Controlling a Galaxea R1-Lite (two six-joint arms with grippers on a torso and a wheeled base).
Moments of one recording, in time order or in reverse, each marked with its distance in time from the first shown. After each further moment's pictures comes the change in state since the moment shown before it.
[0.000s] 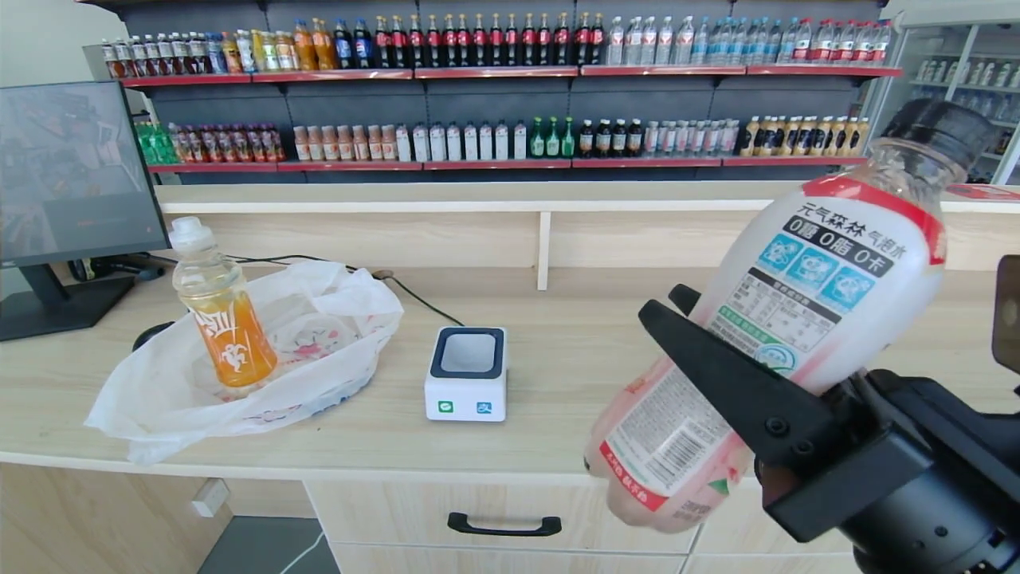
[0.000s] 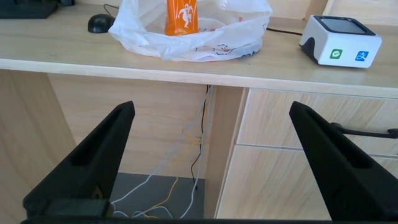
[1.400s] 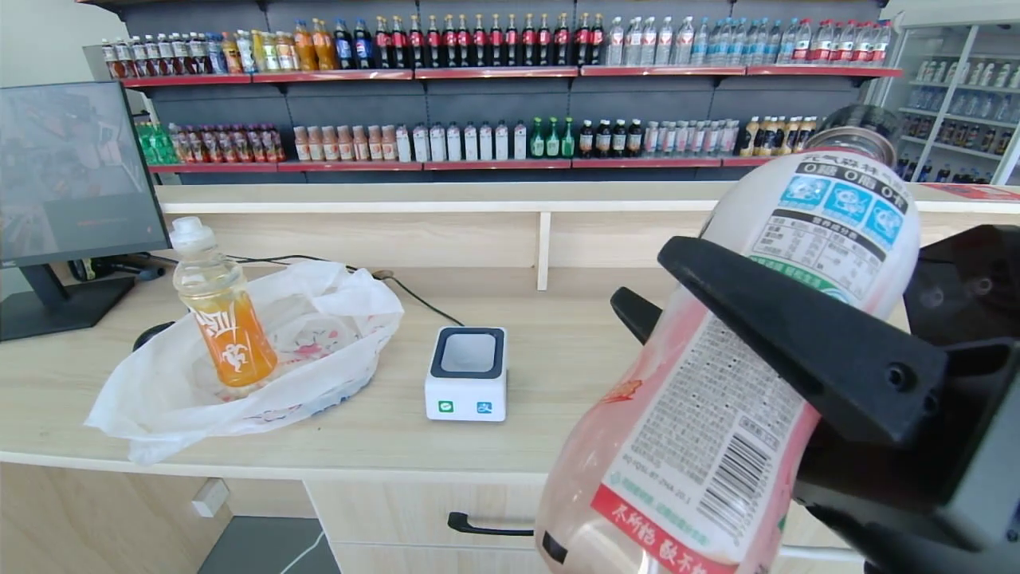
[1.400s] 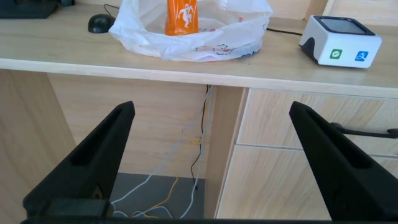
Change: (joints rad) left arm 0.000 0.000 0.000 0.000 0.000 0.000; right arm 0.052 0.002 -0.080 0.000 0.128 0.604
